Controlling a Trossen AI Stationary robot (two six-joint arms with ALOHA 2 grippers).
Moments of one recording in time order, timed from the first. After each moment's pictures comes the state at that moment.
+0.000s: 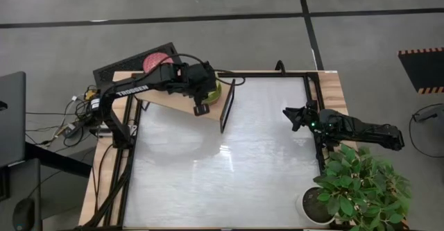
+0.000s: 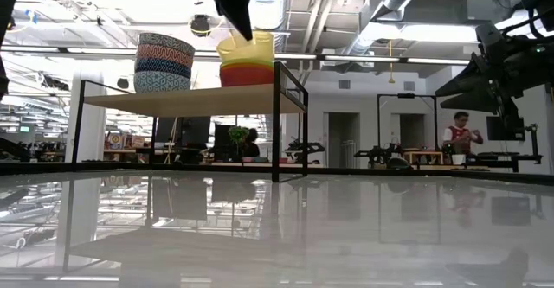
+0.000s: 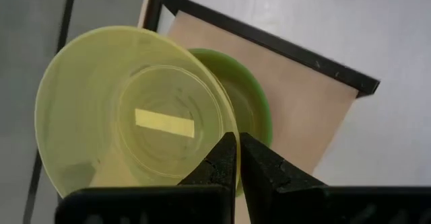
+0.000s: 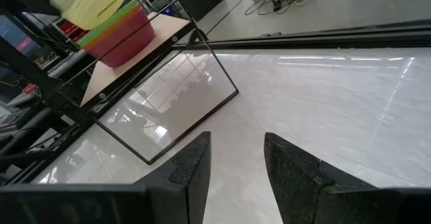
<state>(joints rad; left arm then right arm) 0.24 1.70 1.86 -1.17 -0.24 0.13 -0.12 0.03 0.14 -0.41 0.47 0.67</state>
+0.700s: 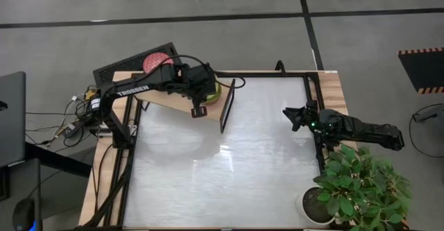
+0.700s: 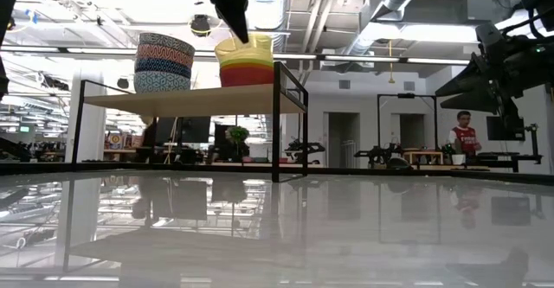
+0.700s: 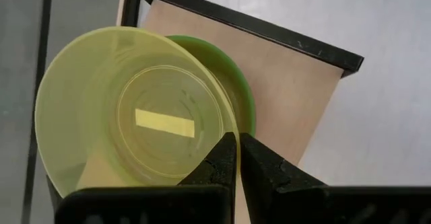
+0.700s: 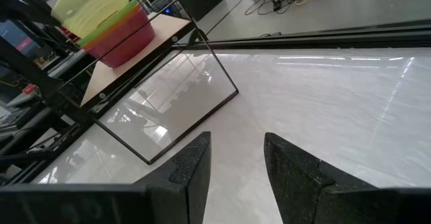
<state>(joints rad) 0.24 1.70 1.84 -1.20 -0.19 0.17 -0.12 0.03 0.14 -0.41 0.47 0.67</state>
